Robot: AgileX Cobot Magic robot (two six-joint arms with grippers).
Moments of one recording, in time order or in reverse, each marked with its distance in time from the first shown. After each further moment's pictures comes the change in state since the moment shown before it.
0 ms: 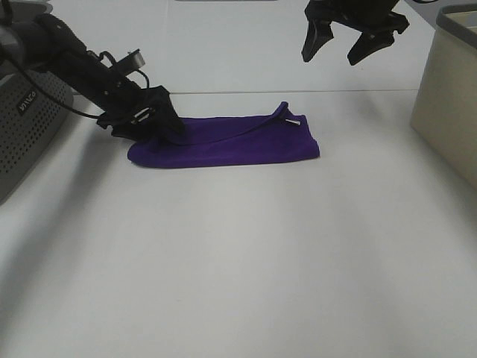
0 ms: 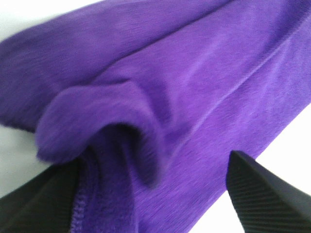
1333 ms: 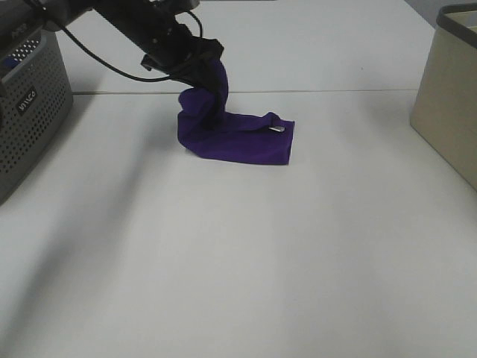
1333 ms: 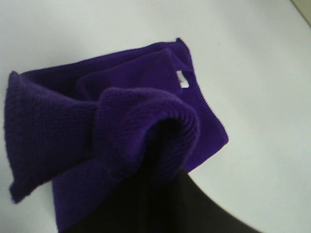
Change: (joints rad) left arm -0.187 0.000 -0.376 0.138 0.064 -0.114; right arm 0.000 -0.249 0.000 0.029 0.003 0.034
